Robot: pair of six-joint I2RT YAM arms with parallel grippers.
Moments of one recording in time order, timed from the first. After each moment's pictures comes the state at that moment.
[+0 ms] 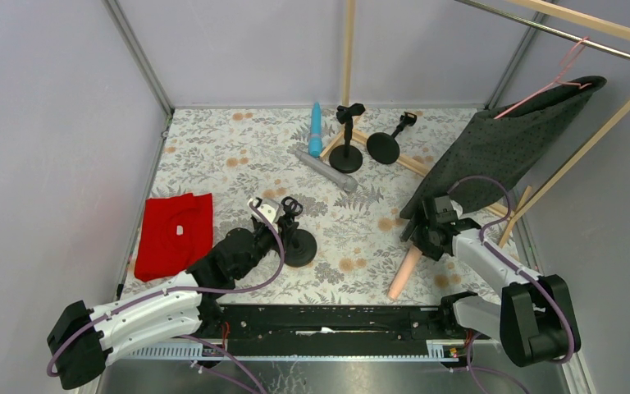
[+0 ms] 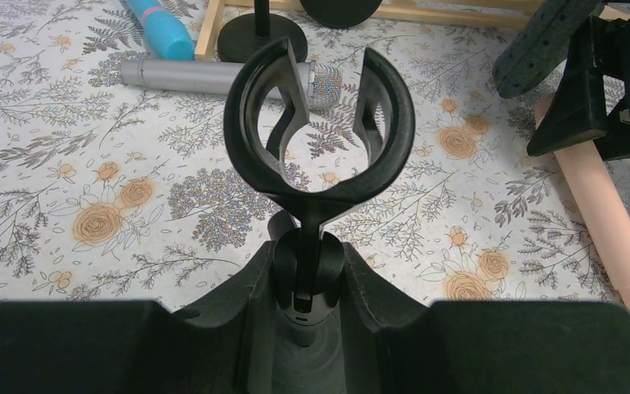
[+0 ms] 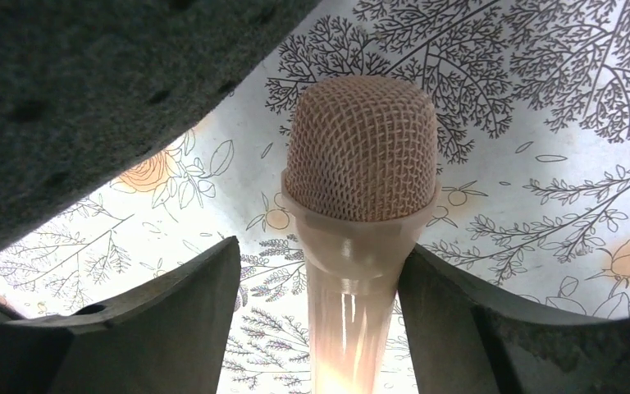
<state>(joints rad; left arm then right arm) -0.91 0.74 0.32 0.26 -0.28 -0.16 0.23 1.14 0.50 -0.49 0.06 0.80</state>
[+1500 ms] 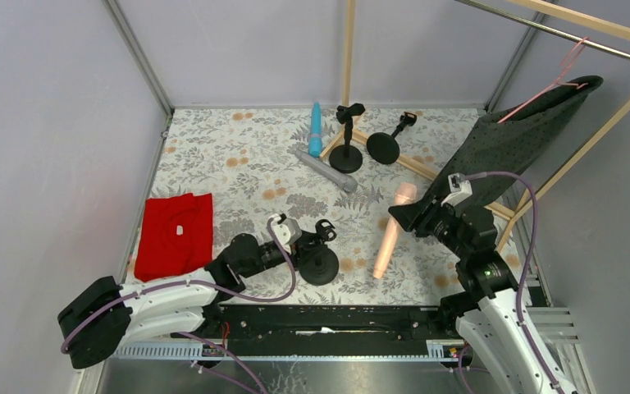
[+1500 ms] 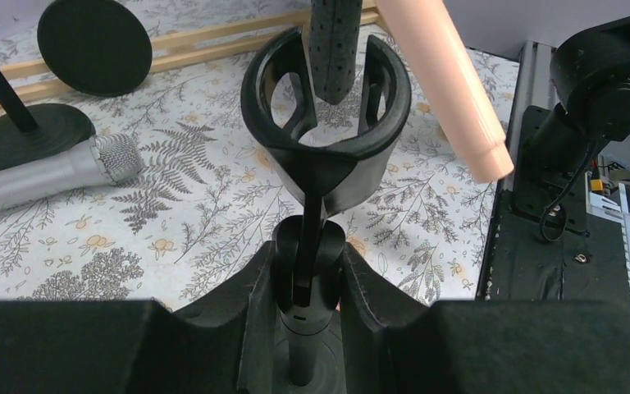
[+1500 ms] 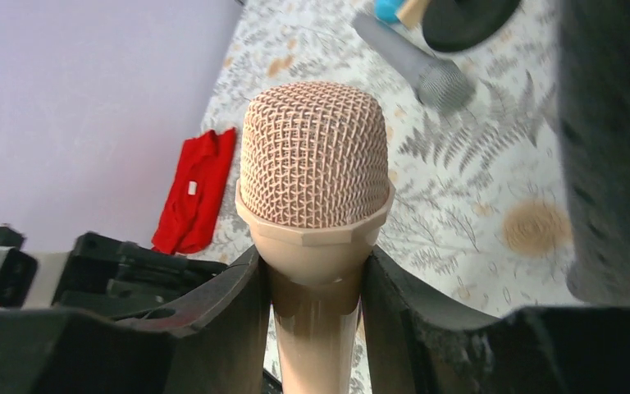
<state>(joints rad) -0.95 0.95 0.23 0.70 0.21 -0.07 0.27 0.52 0.48 -0.22 -0.33 0.71</state>
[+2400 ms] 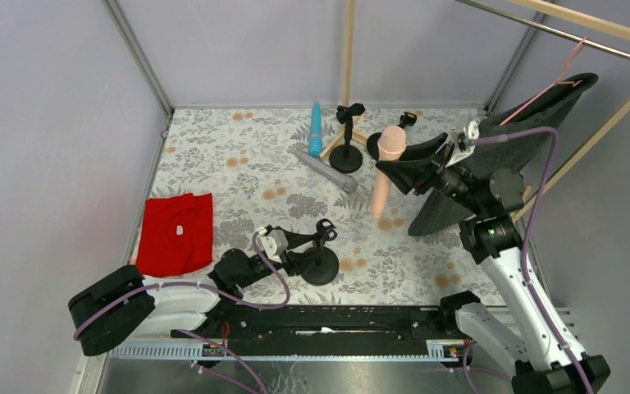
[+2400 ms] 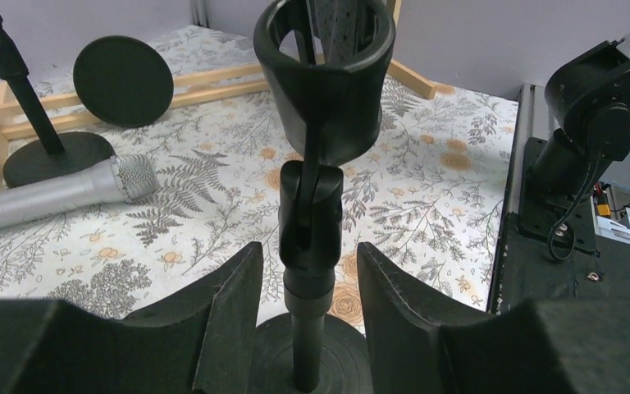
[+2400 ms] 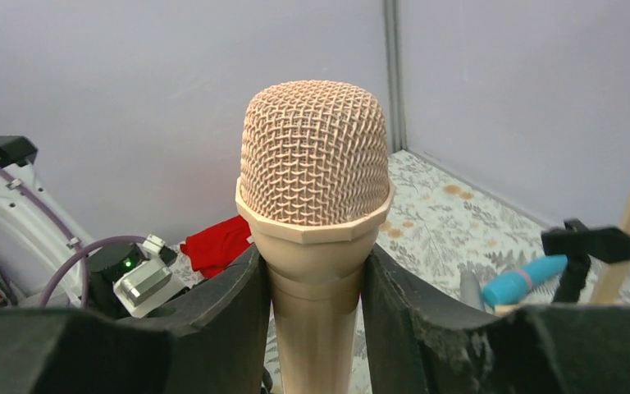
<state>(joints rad) -0.96 1.06 0.04 1.15 0.17 -0.08 0.28 0.80 0.83 0.33 -0.73 0.44</state>
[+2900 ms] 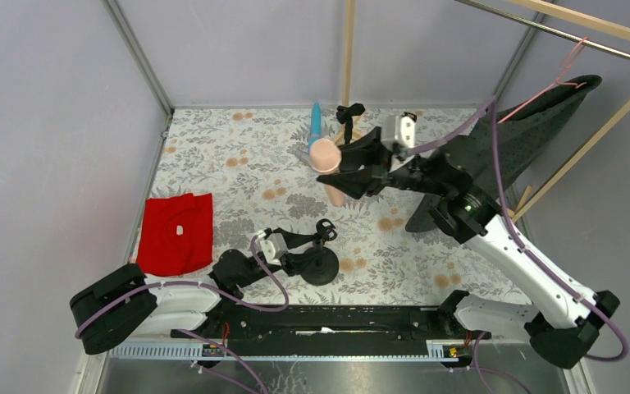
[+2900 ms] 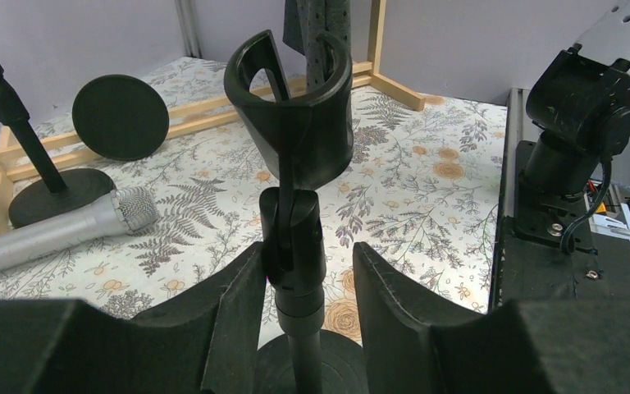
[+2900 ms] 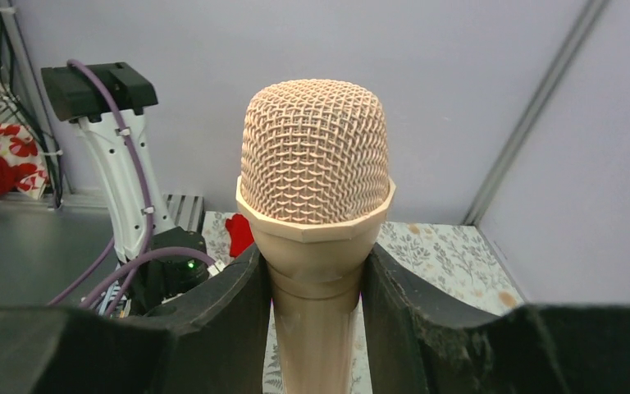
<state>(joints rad) -0.96 1.09 0.04 1.24 0.21 -0.03 0.70 1.06 1.21 0.15 -0.73 0.03</state>
